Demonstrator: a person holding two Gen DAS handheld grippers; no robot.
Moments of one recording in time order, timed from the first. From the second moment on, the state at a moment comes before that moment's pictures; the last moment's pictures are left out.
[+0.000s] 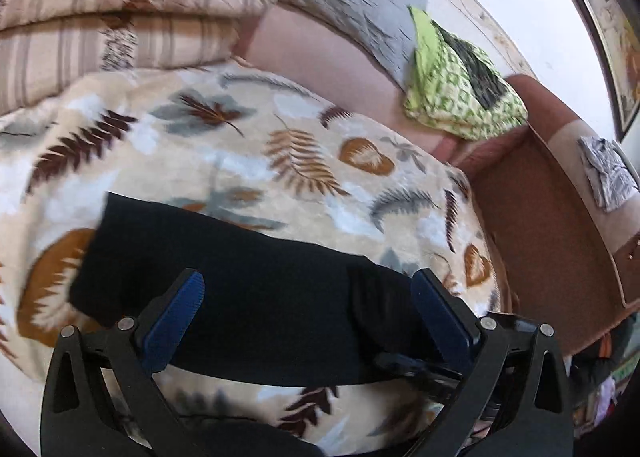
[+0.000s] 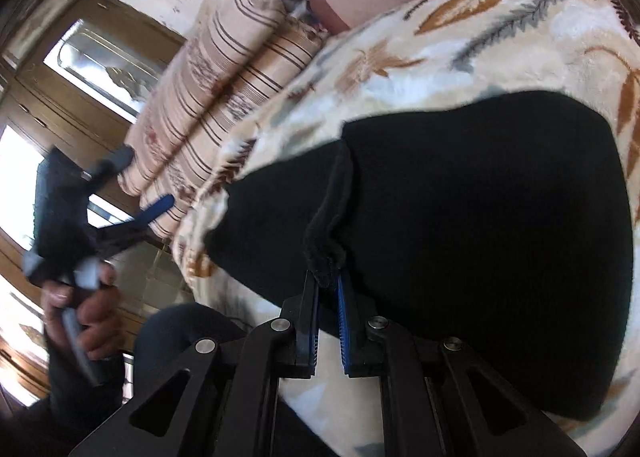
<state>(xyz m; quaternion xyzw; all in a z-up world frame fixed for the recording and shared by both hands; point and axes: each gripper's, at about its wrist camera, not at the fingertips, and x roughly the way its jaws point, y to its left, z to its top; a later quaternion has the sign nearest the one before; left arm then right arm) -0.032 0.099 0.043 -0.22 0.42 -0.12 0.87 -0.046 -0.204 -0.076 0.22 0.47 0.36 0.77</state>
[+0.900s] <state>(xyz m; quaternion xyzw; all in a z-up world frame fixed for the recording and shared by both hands) 0.042 -0.026 -0.014 -0.35 0.42 -0.36 0.76 -0.112 -0.279 -0.044 0.11 0.36 0.16 0.91</state>
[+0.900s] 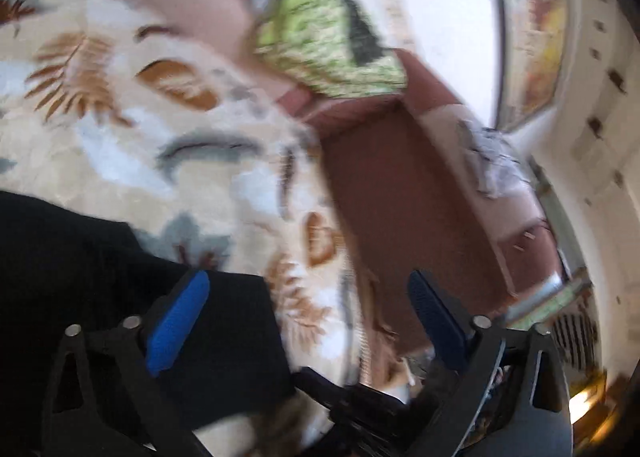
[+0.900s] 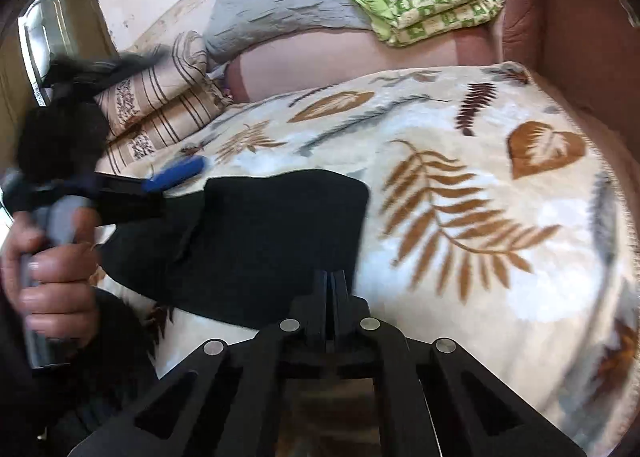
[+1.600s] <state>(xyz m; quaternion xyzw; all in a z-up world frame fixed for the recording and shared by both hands) 0.047 0.000 -0.073 -0.43 0.45 -0.31 0.72 0.001 -0.266 -0.071 0.10 0.42 0.18 0.88</state>
